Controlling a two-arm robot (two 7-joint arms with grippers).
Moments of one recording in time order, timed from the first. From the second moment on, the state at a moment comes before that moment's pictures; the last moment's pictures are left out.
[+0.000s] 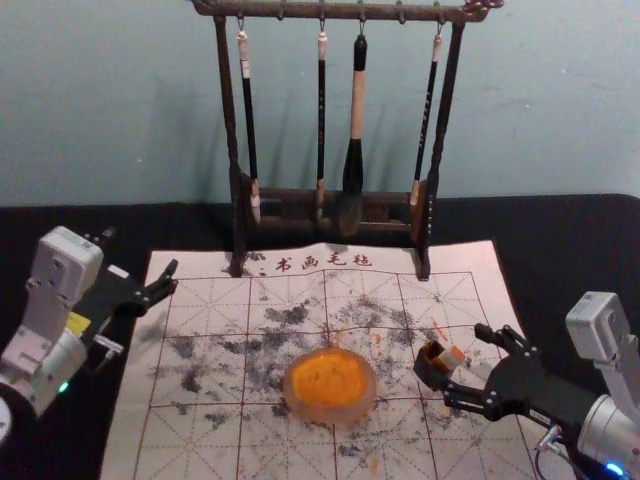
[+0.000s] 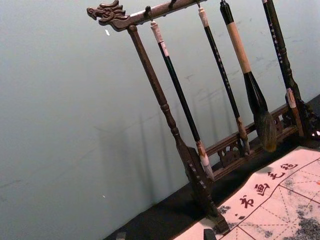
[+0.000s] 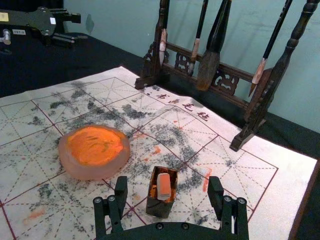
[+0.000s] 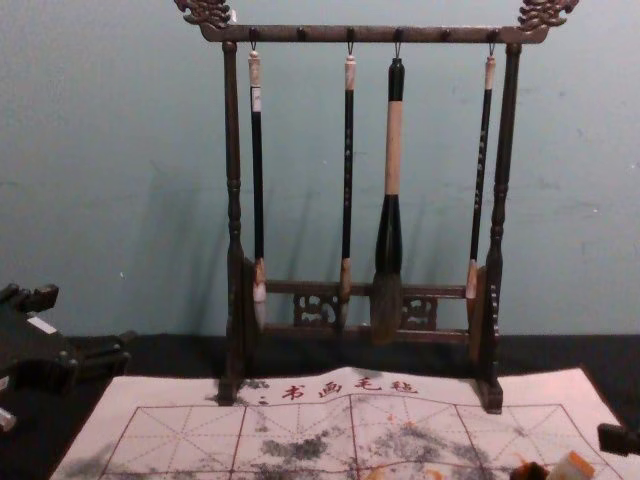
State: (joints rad) left arm -0.20 0.60 0.45 -1.41 -0.25 -0.12 0.03; right arm 0.02 0.57 -0.33 -1.53 0.34 -0.03 0.47
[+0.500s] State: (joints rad) left arm -0.20 0.60 0.45 -1.41 -0.25 -0.12 0.03; right arm 0.02 0.57 -0.33 -1.53 0.34 -0.03 0.47
